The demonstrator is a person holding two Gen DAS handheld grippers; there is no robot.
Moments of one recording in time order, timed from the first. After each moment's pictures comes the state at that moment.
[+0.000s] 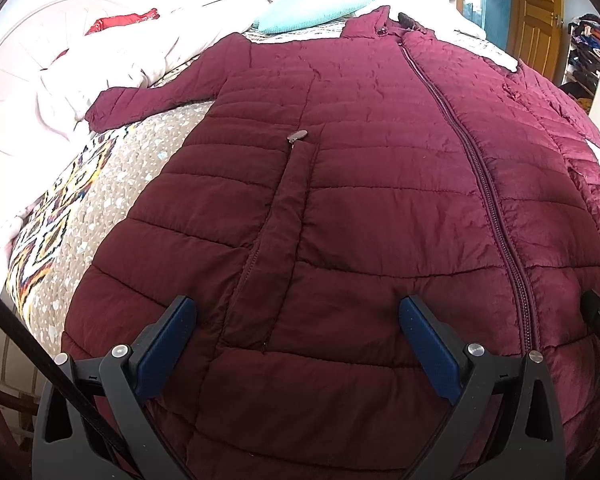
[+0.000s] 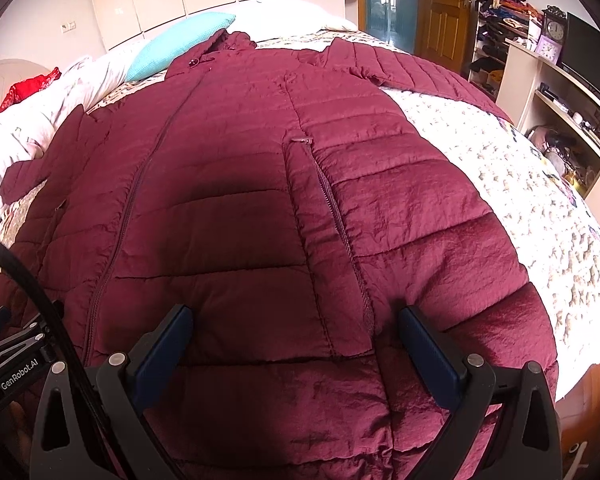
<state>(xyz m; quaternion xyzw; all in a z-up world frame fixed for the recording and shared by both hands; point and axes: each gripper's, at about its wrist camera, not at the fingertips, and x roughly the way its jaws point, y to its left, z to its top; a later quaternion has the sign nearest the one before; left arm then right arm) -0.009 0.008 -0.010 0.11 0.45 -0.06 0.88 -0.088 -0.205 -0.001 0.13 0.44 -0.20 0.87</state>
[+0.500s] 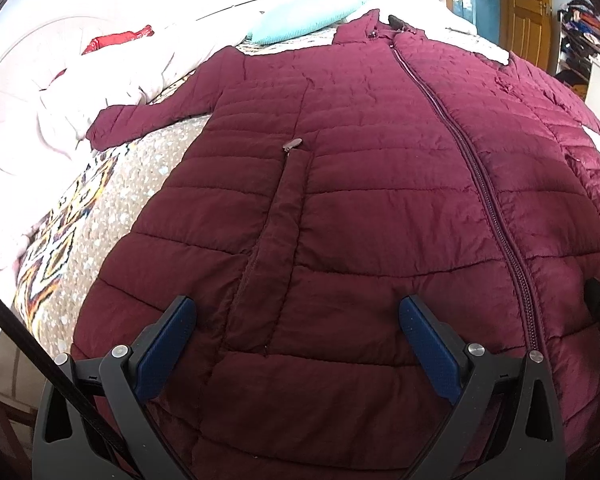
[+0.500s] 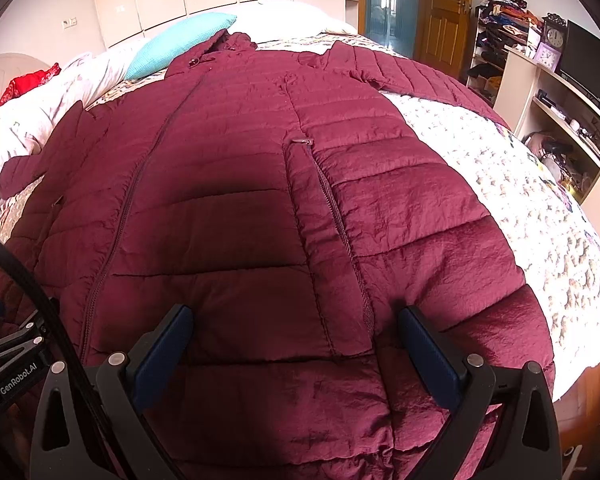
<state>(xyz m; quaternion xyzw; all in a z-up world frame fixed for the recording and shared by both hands) -0.011 0.000 -0.008 0.14 0.44 -0.06 0.89 -0.089 -0.202 -0.001 0.12 0.44 -0.20 0.87</state>
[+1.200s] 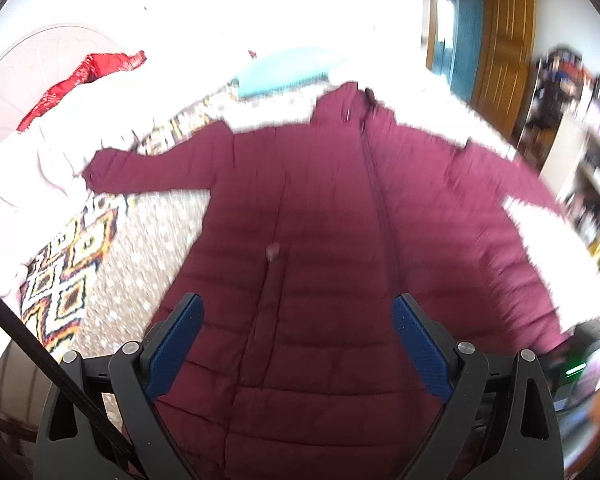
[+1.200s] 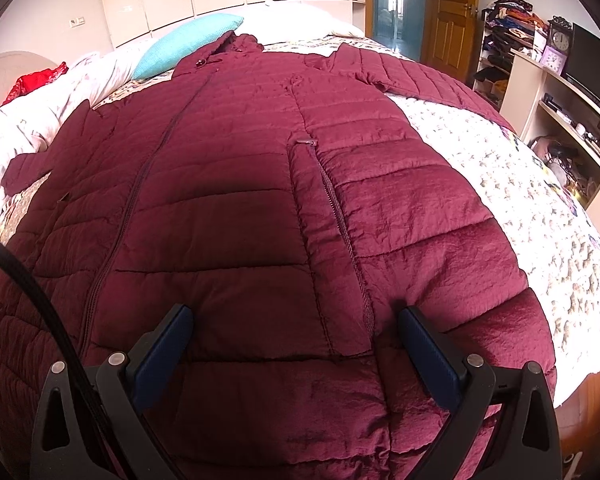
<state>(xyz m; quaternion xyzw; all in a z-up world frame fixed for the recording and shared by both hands) -0.027 0.002 0.127 0.06 0.39 -0.12 0.91 -0.092 -0.204 -0.002 0.12 0.44 -0.18 0.87</state>
